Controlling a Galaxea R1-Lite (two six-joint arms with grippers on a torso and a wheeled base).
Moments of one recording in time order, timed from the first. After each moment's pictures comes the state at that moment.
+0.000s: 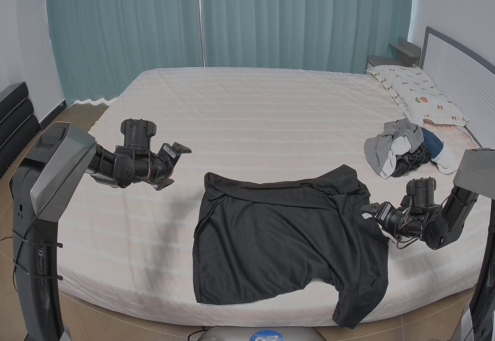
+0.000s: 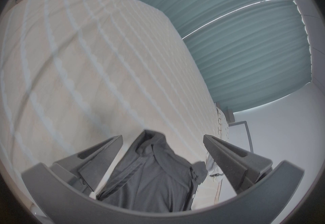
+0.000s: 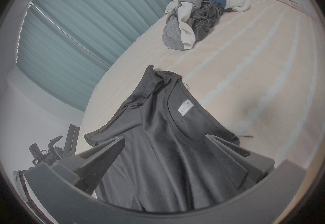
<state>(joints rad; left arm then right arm) -0.14 2.40 -1.55 -0.29 -0.21 -1.03 0.05 2.23 -0.64 -0.94 0.13 0.71</state>
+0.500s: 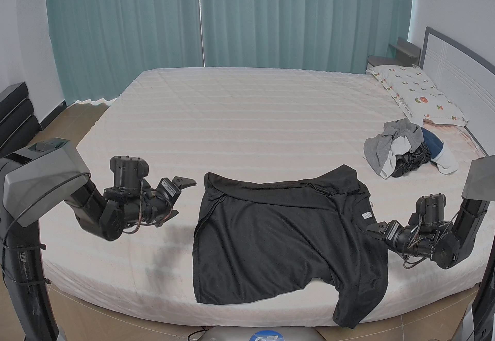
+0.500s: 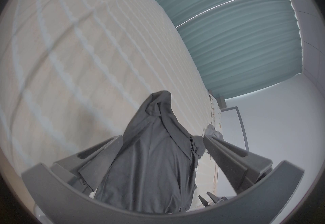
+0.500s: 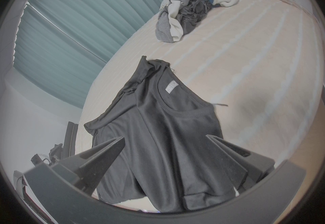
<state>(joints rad) -0.19 2.24 -0.93 -0.79 -0.28 -1.03 0.06 2.15 -0.39 -1.06 0.13 0.72</state>
